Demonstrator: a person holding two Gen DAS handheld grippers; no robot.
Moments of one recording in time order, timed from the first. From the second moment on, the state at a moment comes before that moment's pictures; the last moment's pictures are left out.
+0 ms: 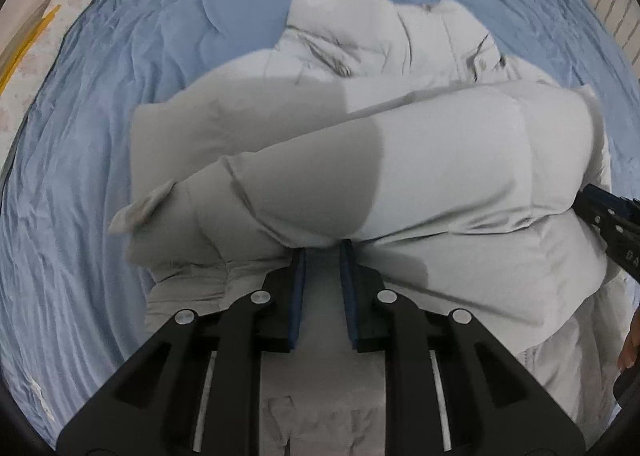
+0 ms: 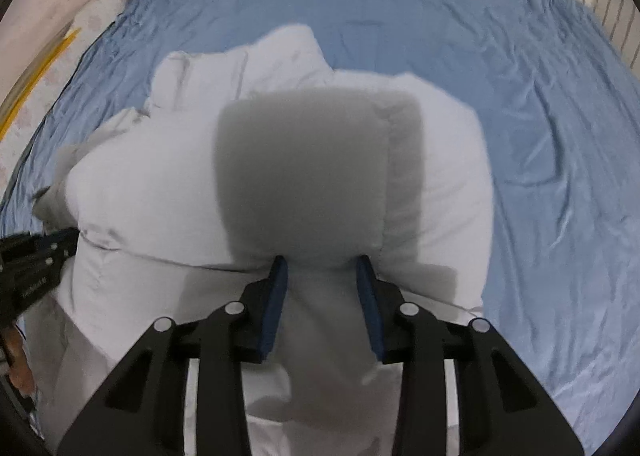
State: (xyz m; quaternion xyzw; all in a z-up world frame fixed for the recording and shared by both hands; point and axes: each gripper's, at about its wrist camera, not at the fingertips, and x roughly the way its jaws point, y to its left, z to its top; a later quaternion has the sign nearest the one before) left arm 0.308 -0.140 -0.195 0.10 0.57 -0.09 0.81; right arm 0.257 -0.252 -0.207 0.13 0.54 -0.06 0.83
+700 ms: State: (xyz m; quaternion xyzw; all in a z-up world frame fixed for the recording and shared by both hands) left arm 0.320 -0.159 -0.231 0.13 0.58 -0.07 0.80; right arm 0.273 -0.248 -0.233 0.10 0.56 -0.06 0.82
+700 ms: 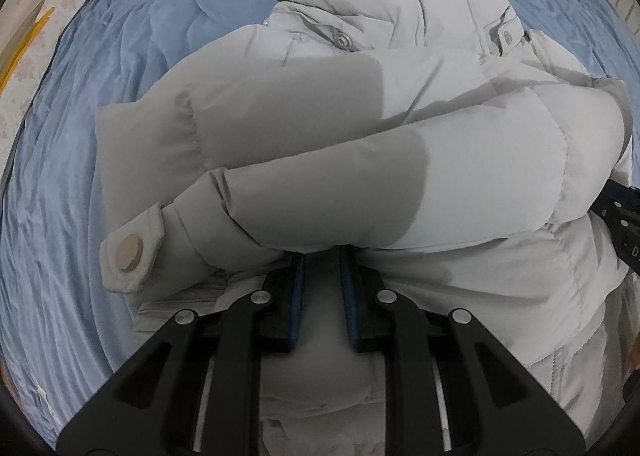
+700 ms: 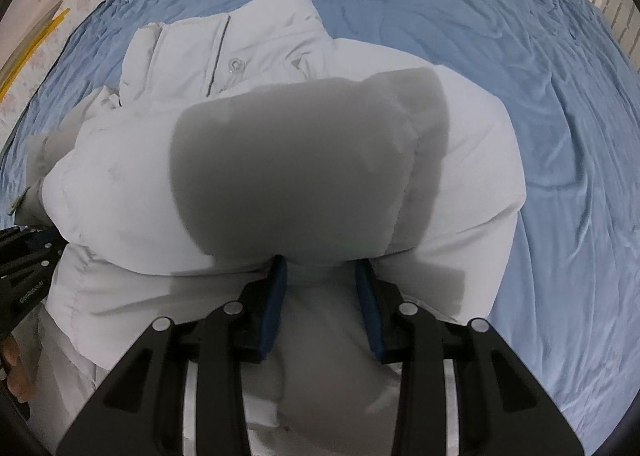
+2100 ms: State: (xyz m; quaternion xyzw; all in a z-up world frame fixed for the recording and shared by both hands) left arm 0.303 -0.176 -0.212 0.15 0.58 -0.06 0.80; right arm 0.264 -0.249 -0.224 0.11 0.55 -0.06 0.82
